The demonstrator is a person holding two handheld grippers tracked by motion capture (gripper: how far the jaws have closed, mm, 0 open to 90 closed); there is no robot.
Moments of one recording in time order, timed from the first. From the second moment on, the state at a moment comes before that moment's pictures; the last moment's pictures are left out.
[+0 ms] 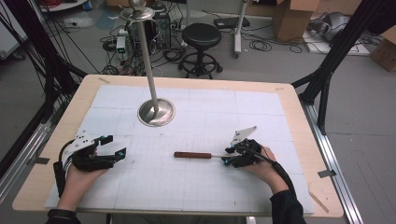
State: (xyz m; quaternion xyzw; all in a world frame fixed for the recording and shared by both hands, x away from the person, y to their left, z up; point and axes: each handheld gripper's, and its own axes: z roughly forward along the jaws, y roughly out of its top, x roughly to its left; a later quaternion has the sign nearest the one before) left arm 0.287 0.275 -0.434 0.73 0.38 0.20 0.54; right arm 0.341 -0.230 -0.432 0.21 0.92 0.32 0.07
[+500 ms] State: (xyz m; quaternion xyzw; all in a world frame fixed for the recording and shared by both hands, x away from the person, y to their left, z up) left arm 0.287 0.275 -0.434 0.73 0.37 0.20 0.54; right arm 0.347 -0.220 -0.424 0.24 0.93 0.27 0.03
